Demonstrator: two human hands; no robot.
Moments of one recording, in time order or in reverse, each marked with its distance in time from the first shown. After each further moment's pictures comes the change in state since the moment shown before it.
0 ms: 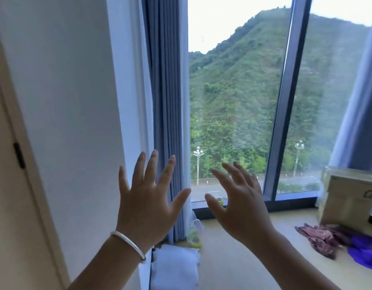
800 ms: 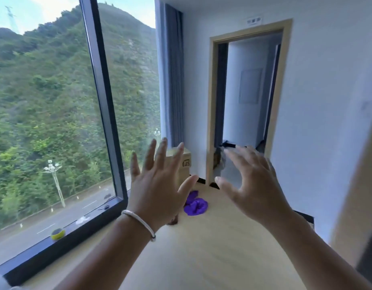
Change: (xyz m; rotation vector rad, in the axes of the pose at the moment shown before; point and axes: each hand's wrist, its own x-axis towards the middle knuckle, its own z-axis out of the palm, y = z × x) left_hand 0.096 0.571 0.090 -0.585 0.002 0.672; right_hand -0.148 0.410 -0.327 -0.566 0.216 0.609
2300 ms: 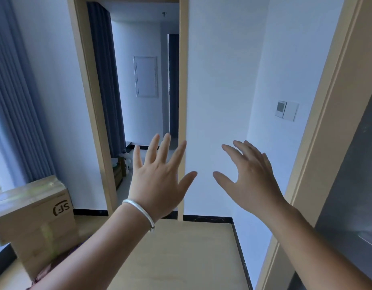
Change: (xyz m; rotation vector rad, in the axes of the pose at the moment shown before) left_hand 0.507 0.218 0.448 -0.270 -0.050 0.495; right_hand 0.341 0.468 0.136 -0.439 0.099 0.419
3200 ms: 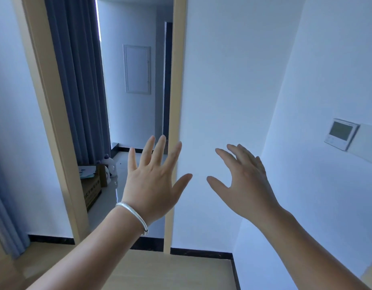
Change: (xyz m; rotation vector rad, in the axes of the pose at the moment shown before) left_hand 0.316 -0.056 0.250 -0.050 0.007 -0.035; right_hand 0.310 0.147 0.211 -0.047 -0.075 -0.022
